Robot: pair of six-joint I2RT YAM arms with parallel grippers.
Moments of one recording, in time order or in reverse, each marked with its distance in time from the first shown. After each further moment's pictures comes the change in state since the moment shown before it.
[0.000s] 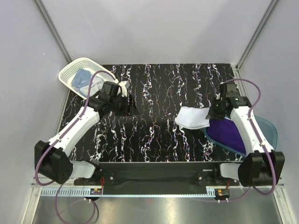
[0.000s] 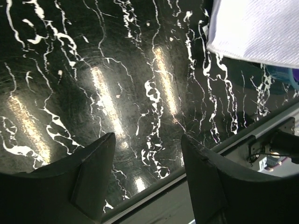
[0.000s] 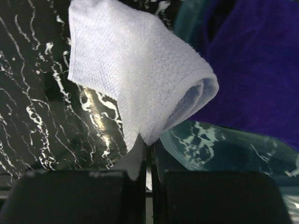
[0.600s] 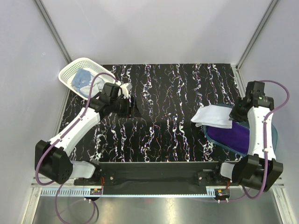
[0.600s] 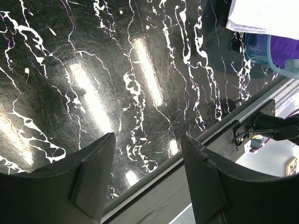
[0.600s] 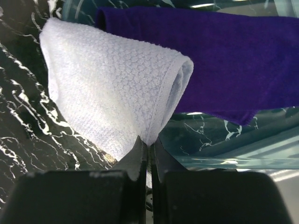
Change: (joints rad) left arm 0.000 0.000 -0.034 0.038 0.125 -0.005; right arm -0.341 -0.052 0.135 -0.206 0.081 -0.126
